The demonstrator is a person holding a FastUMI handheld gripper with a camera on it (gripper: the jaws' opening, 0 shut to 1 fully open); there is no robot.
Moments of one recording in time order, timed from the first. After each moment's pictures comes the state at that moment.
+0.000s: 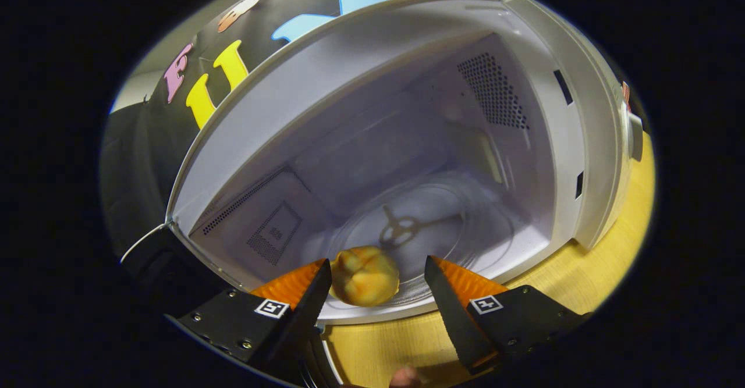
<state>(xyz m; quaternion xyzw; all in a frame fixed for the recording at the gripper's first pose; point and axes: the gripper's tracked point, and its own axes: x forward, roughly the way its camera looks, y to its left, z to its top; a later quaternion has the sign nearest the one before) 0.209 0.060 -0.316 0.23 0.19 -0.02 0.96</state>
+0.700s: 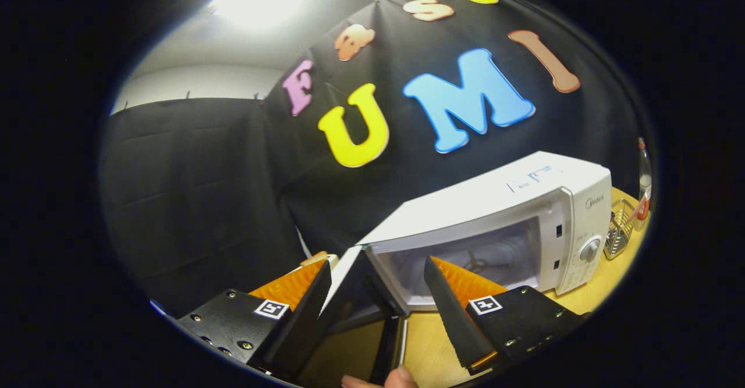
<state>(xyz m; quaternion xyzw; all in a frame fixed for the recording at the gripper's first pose) 0.022 0.137 -0.115 0.14 0.06 0.23 0.96</state>
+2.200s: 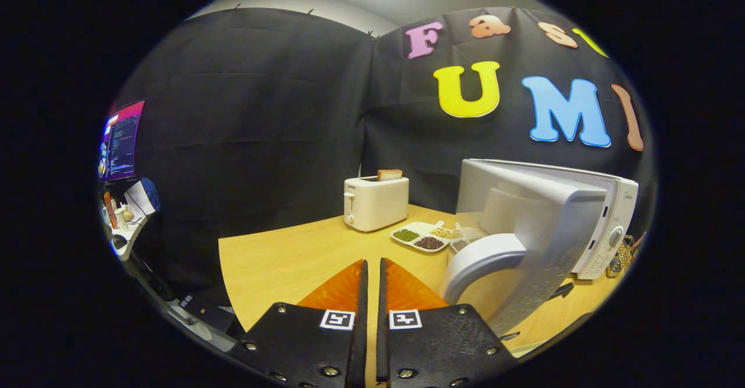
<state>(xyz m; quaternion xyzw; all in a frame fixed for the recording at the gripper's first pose) -0.093 0.223 -0.270 -0.08 0.11 0.31 0.94</state>
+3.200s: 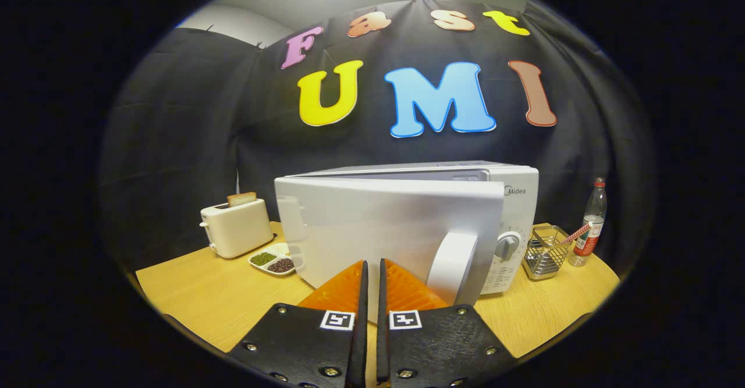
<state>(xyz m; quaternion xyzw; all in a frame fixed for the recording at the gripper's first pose) 0.048 0.021 -0.240 -0.01 0.09 0.05 0.99</state>
